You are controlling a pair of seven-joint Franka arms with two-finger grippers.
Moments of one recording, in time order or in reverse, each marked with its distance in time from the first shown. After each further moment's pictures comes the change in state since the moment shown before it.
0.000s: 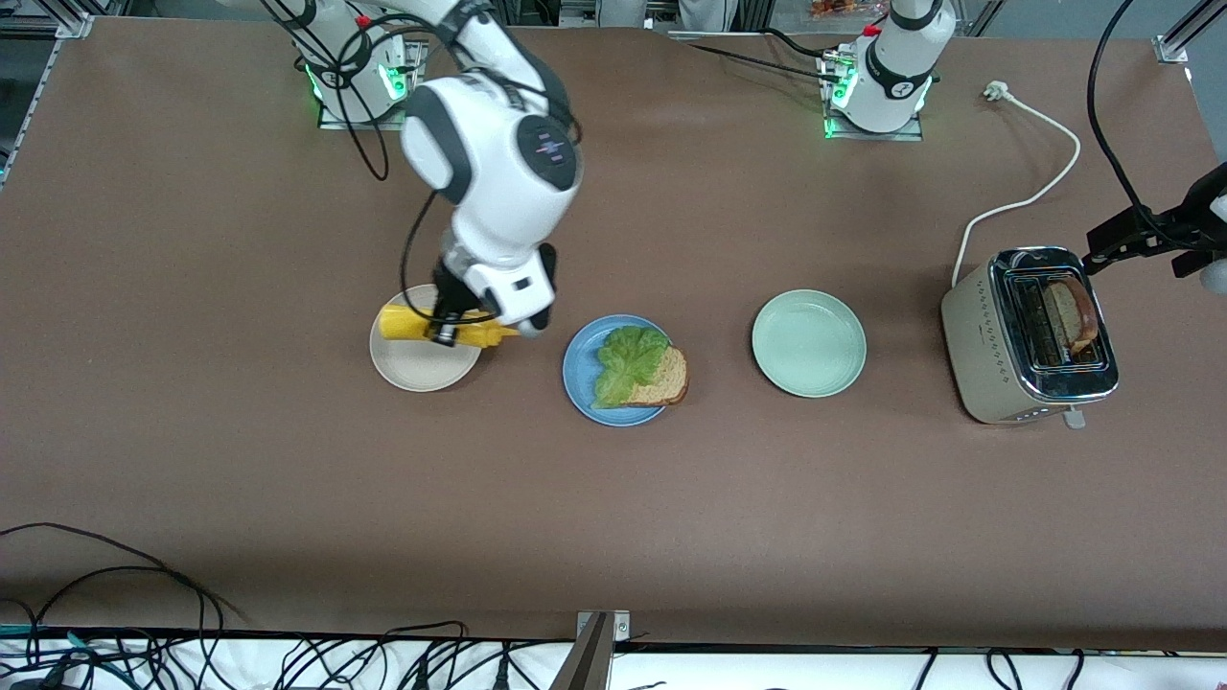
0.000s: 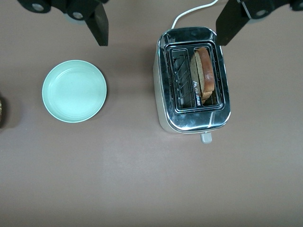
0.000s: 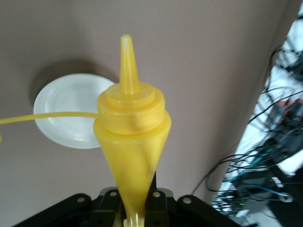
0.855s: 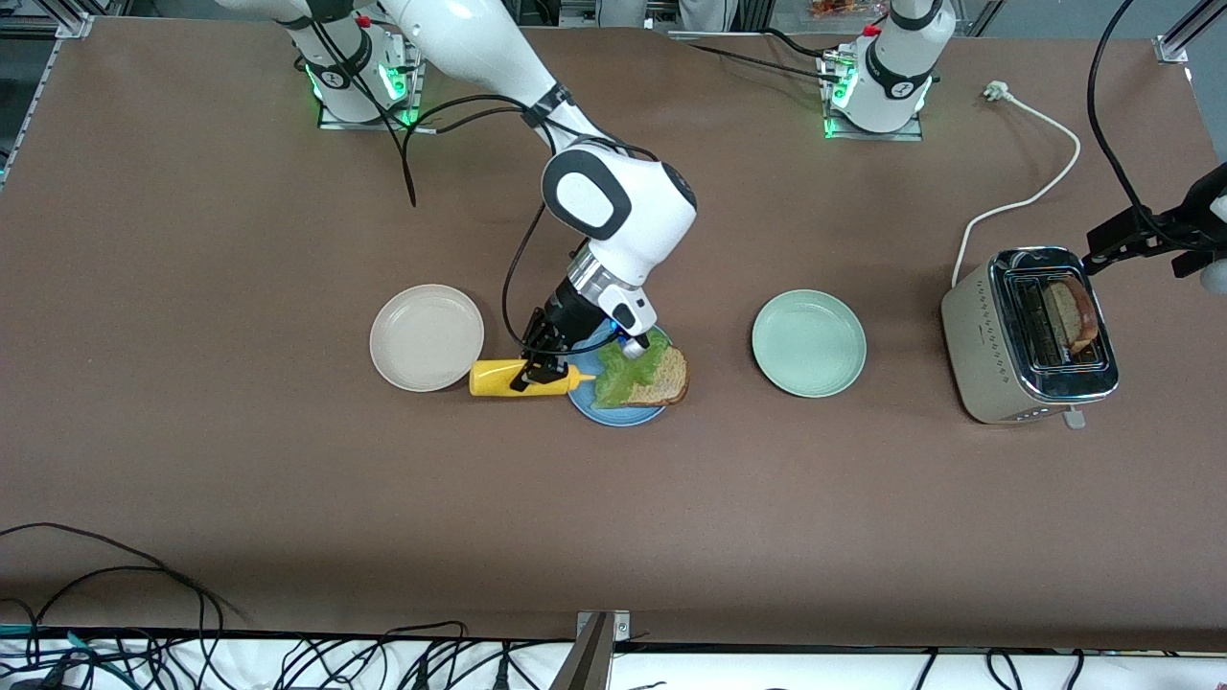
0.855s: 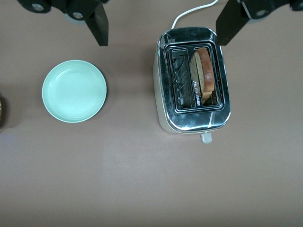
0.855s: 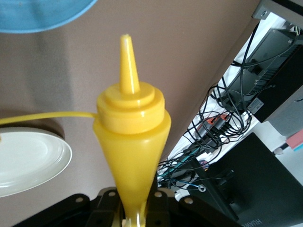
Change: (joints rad) left arm 0.000 0.000 0.000 0.000 0.000 0.000 0.000; right arm 0.136 0.323 -0.004 0.162 -0.371 0.112 0.197
